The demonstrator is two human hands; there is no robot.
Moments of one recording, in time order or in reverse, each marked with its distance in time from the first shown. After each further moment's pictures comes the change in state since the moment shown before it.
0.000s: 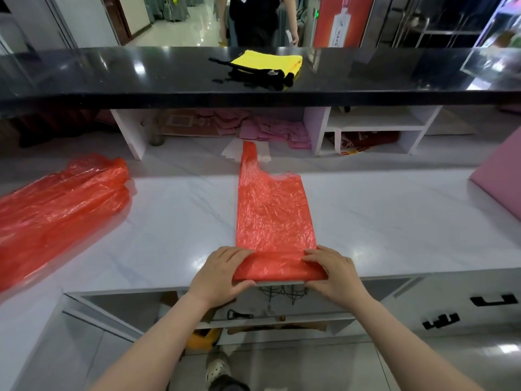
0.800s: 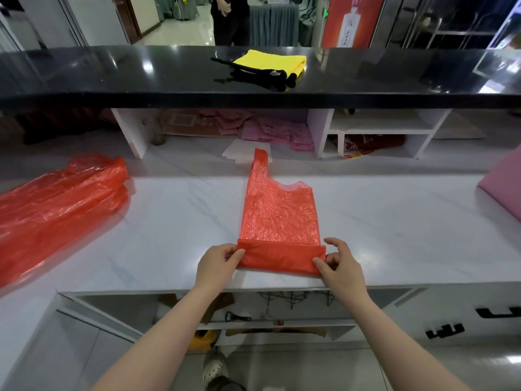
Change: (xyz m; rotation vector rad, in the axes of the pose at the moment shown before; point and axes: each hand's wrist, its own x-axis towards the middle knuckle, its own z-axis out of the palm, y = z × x) left_hand 0.031 0.019 -0.003 -0.481 0.197 -0.527; right_hand 0.014 0.004 -0.004 0.503 0.258 0.312
